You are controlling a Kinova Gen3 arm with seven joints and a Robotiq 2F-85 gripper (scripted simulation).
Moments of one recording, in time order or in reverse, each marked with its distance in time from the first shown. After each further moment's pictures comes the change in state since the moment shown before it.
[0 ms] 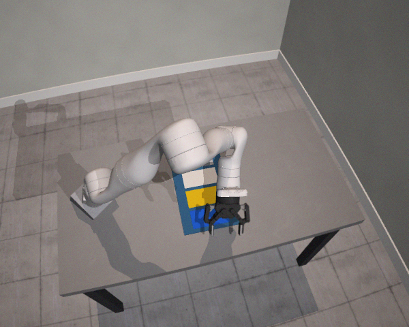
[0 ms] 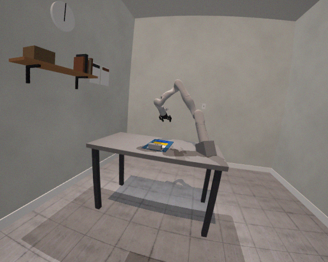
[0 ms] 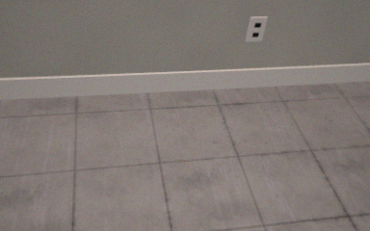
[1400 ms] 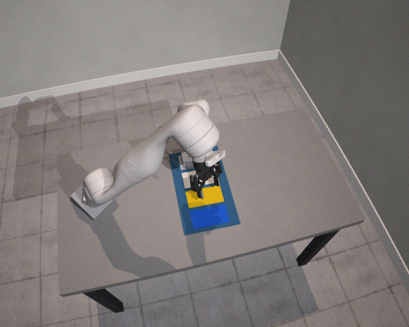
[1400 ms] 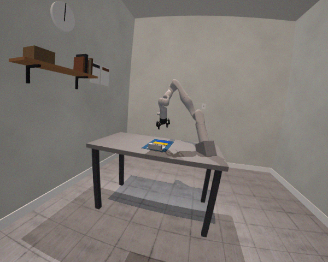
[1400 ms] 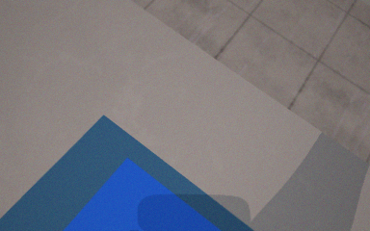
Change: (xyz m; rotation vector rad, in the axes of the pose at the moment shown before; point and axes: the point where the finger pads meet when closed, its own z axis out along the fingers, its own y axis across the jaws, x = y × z) arm -0.173 0.036 -0.100 0.339 -0.220 -0.697
